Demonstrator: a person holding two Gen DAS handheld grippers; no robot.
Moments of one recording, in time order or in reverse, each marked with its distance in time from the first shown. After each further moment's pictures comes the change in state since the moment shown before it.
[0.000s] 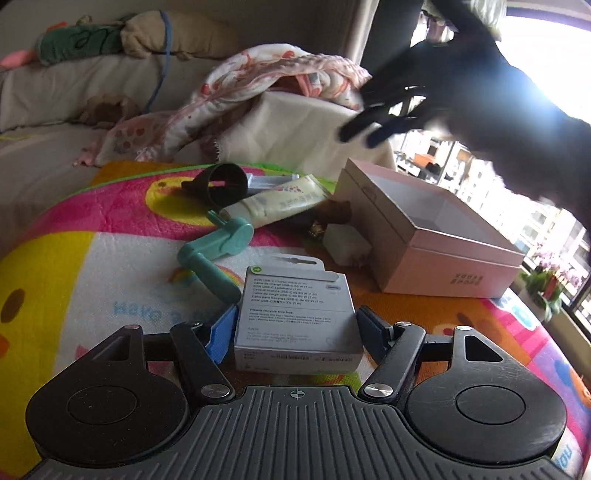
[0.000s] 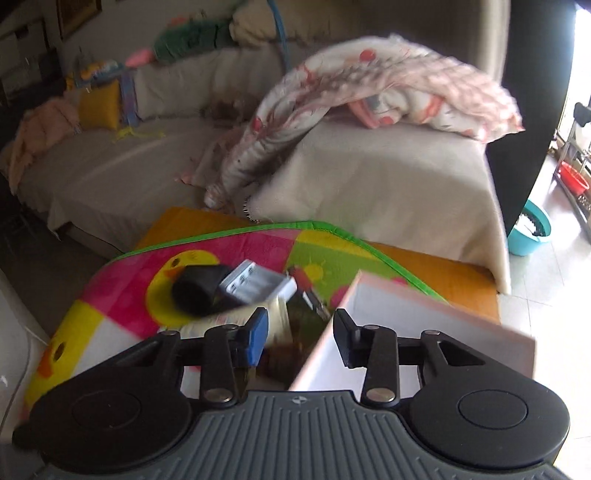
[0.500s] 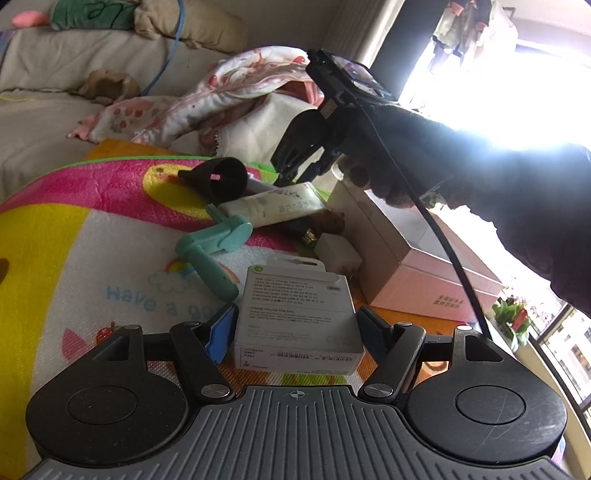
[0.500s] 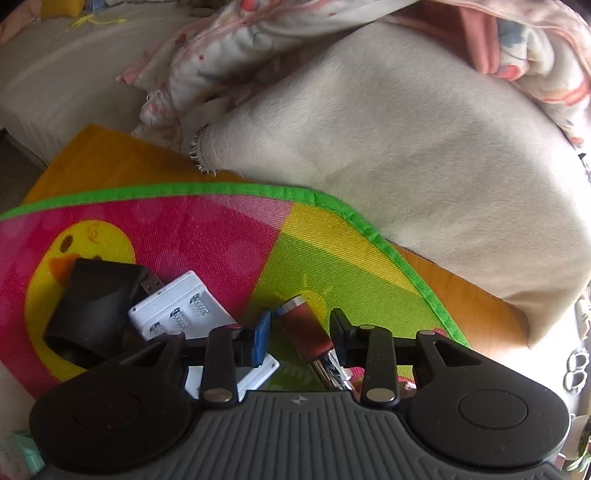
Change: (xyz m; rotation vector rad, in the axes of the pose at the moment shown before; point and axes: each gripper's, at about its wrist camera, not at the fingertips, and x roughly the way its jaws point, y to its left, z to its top) left arm -0.001 0.020 0.000 -0.117 -0.015 -0.084; right arm 0.156 0.031 0.040 -0.163 0.271 -0.168
